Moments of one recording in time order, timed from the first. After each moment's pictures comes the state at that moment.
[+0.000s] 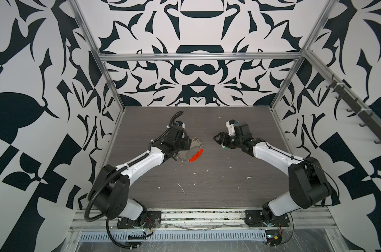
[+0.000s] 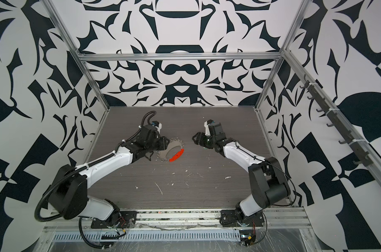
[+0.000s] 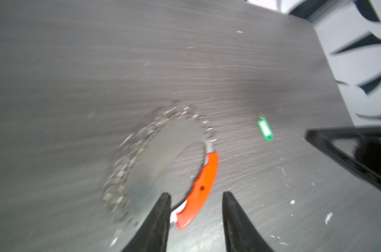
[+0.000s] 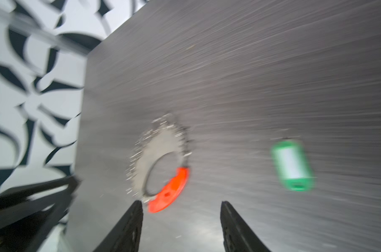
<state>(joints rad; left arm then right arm) -0.60 1.52 1.02 -0.21 0.06 -0.46 0.34 1.53 0.91 -0.11 -0.31 0.64</state>
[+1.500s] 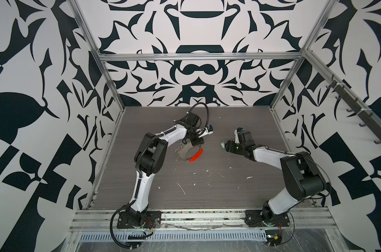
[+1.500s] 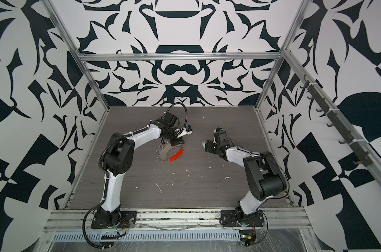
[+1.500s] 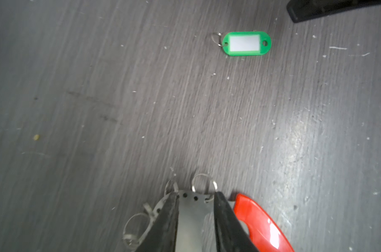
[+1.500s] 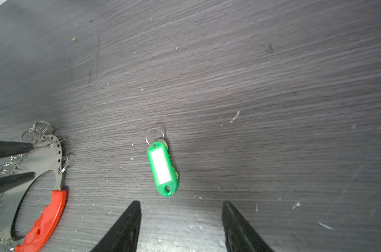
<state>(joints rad) -0.57 2.16 1.64 -0.55 0.36 0.69 0.28 1.61 0.77 -0.01 -0.10 0.48</state>
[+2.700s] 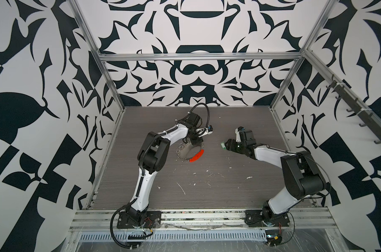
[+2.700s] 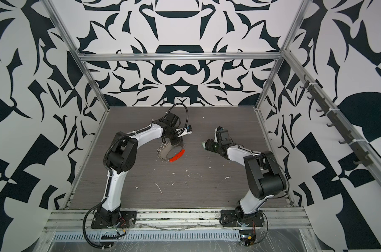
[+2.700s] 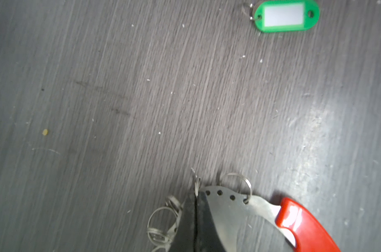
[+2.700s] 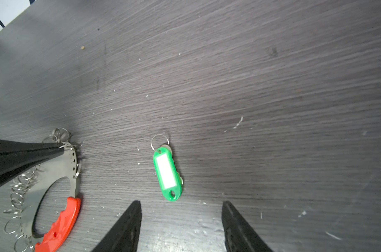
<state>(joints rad) -0.57 2.21 1.70 -0.56 0.29 0.71 0.24 1.62 0.79 -0.01 -0.17 0.50</state>
